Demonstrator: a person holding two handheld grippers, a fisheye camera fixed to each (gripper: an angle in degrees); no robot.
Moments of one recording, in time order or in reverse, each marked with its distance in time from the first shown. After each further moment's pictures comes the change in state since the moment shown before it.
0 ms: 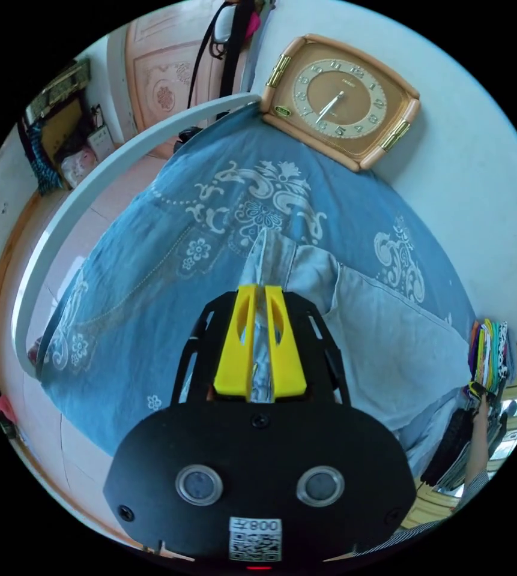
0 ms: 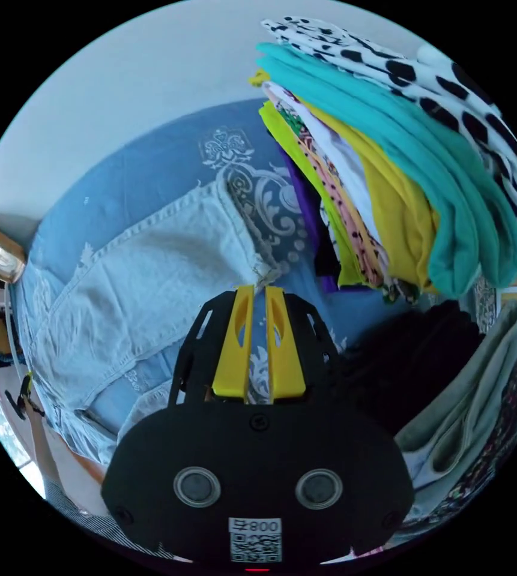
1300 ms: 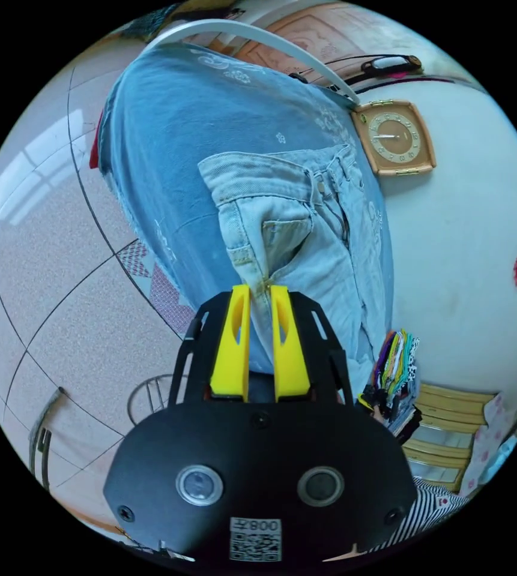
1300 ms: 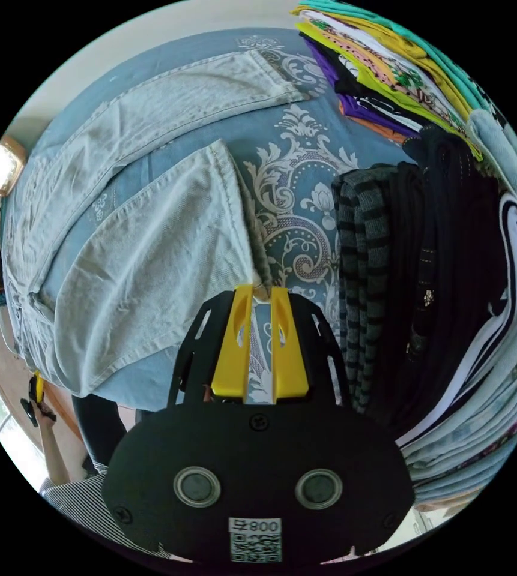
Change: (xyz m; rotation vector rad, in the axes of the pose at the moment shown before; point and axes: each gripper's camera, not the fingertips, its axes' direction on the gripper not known) left arm -0.265 0.402 -0.007 -0.117 0.421 -0.464; right arm 0.017 0.162 -0.037 -0.214 0.057 -0.132
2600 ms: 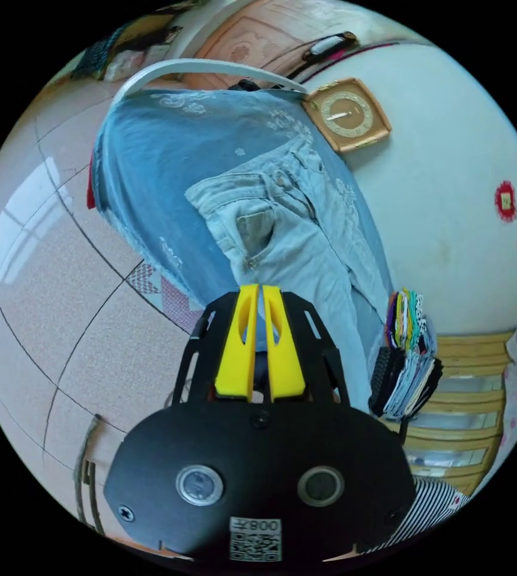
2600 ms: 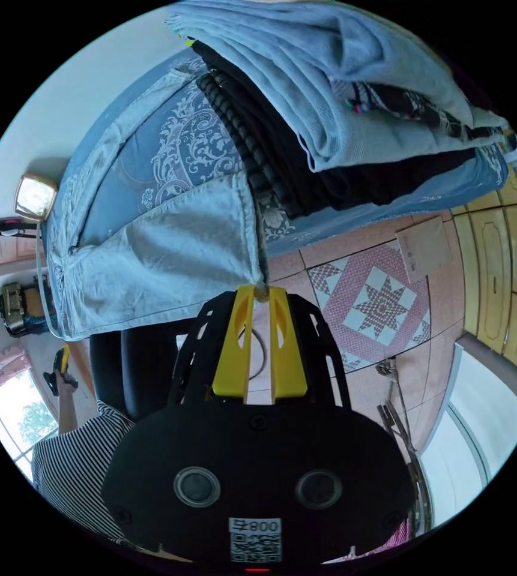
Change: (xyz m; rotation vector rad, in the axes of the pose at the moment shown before) left arm 0.048 0.145 0.151 0.006 -0.025 0.230; right arm 0.179 0.301 -0.074 0.031 -0.280 0.200
